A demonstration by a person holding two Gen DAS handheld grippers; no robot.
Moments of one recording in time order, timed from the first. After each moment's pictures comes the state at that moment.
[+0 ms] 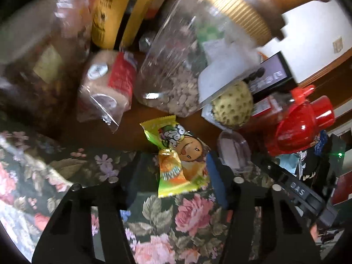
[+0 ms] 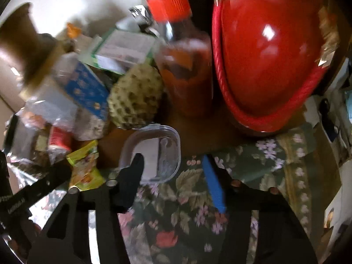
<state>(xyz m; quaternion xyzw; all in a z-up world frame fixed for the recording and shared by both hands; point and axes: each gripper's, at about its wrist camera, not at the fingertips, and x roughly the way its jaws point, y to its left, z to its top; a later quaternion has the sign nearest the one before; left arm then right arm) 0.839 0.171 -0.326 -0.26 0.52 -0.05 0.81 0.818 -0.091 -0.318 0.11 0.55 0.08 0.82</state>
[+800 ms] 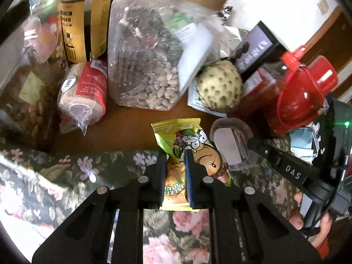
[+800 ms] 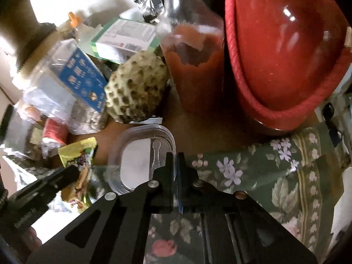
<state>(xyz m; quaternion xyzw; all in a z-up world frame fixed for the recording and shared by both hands) 0.836 0.123 -0.322 -0.15 0.52 -0.07 0.84 0.799 -0.084 -0.312 0.09 0.53 0.11 0.83</state>
